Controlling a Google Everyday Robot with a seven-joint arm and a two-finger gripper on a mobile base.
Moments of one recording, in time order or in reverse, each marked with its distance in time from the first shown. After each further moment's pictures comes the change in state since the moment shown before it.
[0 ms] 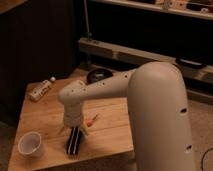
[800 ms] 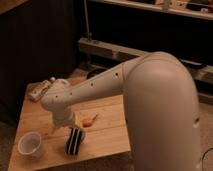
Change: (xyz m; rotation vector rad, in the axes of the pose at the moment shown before) arm -0.017 -0.036 -0.053 -0.092 0.233 -0.102
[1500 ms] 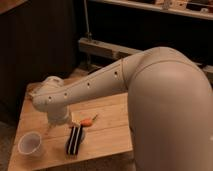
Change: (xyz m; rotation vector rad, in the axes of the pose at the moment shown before) arm 0.001 -0.007 -0.017 -0.005 0.048 -0.023
